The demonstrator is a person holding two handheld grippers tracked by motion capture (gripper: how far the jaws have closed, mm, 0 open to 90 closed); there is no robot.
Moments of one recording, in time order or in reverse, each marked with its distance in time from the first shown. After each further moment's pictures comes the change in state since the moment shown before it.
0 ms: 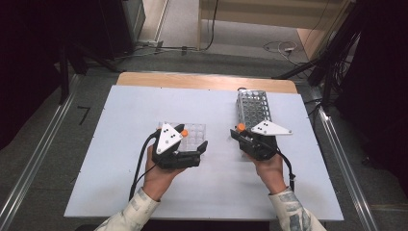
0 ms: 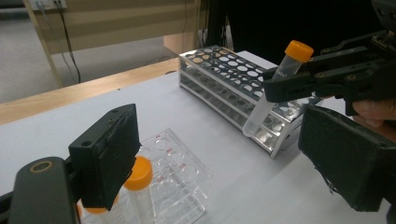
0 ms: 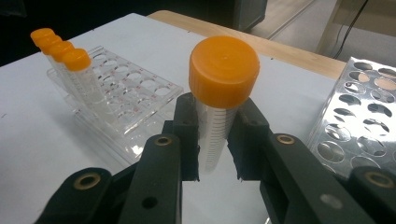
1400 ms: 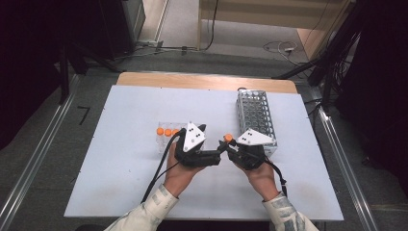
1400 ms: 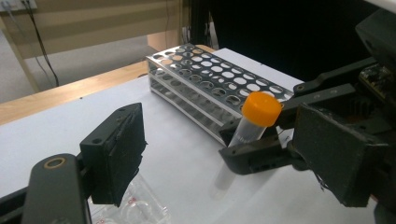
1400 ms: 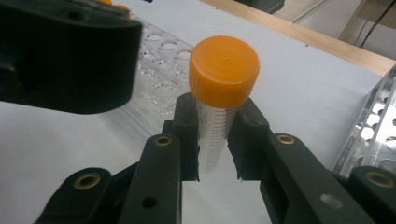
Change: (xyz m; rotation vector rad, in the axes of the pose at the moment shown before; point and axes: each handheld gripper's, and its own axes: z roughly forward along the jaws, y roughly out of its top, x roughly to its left) left arm -0.028 0.001 0.041 0.010 -0.063 0.026; right arm 0.032 -0.011 0.013 0.068 0.037 -0.090
